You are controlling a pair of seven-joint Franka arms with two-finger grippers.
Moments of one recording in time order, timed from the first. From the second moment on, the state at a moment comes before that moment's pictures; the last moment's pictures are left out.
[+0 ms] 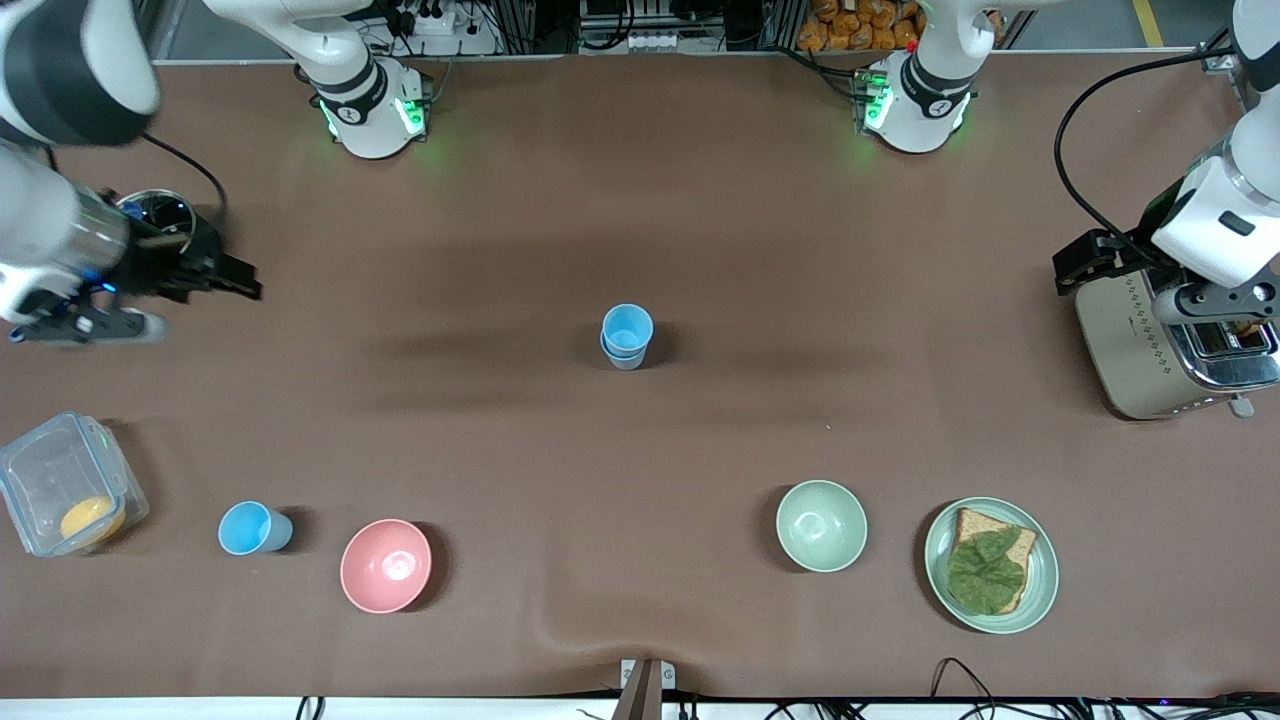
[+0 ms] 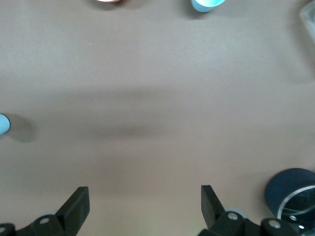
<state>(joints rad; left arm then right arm) -0.05 0.07 -0.08 -1.52 0.07 1.56 -0.15 0.08 -0.01 -0.09 -1.77 0.07 1.63 -0.02</state>
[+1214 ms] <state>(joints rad) -0.05 0.01 -0.07 -1.52 0.01 1.52 -0.15 0.07 -0.04 -0.10 -1.66 0.02 1.54 -0.03</state>
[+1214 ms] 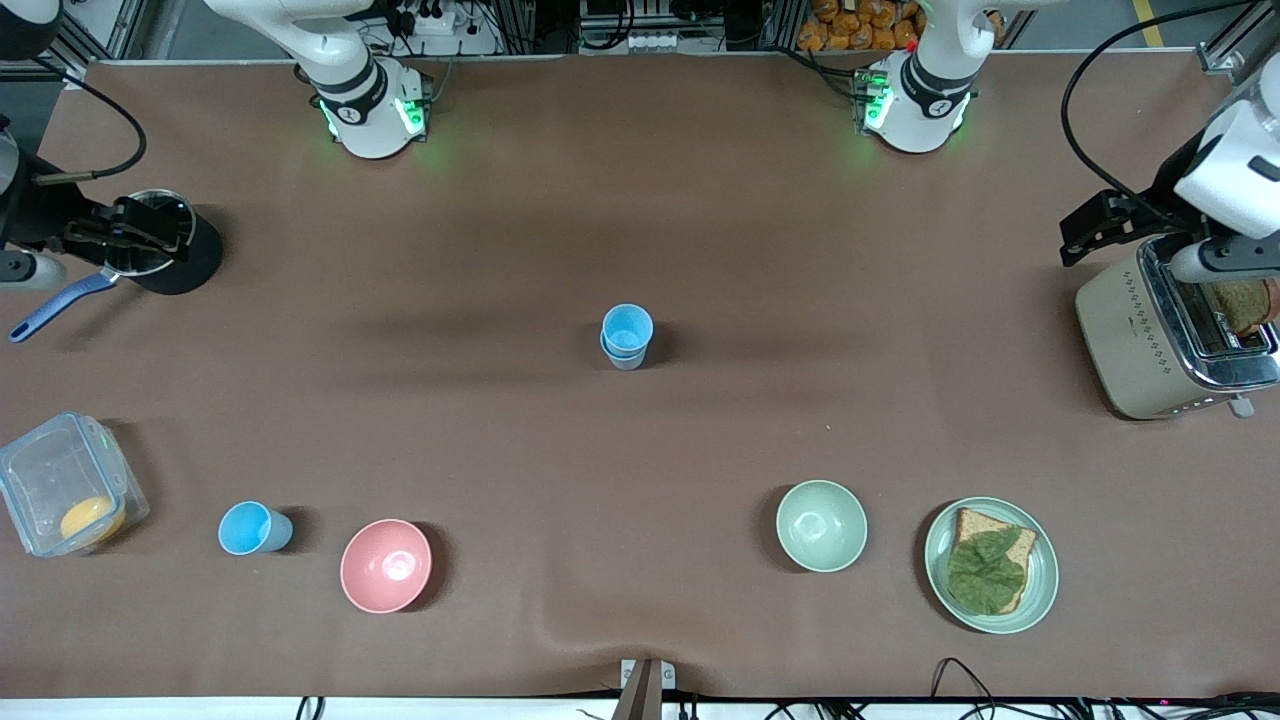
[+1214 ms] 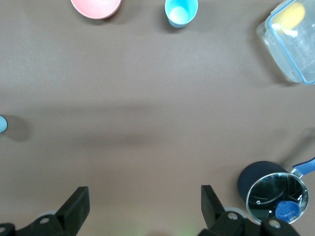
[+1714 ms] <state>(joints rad) -0.05 0.00 -0.06 -1.52 0.00 1.51 -0.16 0.07 -0.04 -0.09 -1.64 0.01 1.55 -0.03</state>
